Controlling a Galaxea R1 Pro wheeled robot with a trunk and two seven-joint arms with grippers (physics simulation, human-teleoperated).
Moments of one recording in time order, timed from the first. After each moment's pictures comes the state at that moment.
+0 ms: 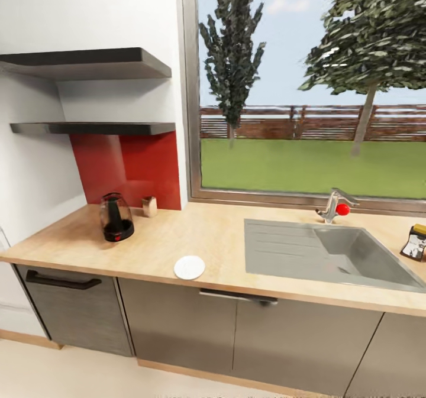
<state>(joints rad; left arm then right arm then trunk) 0.07 -0.03 0.07 -0.12 0.04 -0.21 0.19 -0.16 -0.06 0.48 -0.07 -0.43 -0.06 0.00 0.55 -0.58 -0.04</state>
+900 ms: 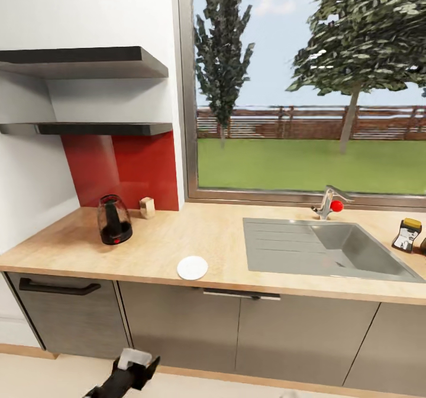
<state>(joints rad) -0.27 0.07 0.05 -0.56 -0.02 -0.20 -0.37 -0.16 -0.06 0.48 -0.56 -0.18 -0.06 0.03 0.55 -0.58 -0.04</state>
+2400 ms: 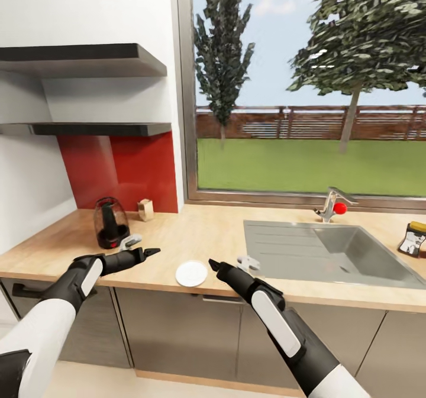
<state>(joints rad) -0.85 0.18 0.15 -0.57 0.21 0.59 -0.67 -0.51 0.03 0.48 -1.22 -0.97 0.35 -0.30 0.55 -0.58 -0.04</state>
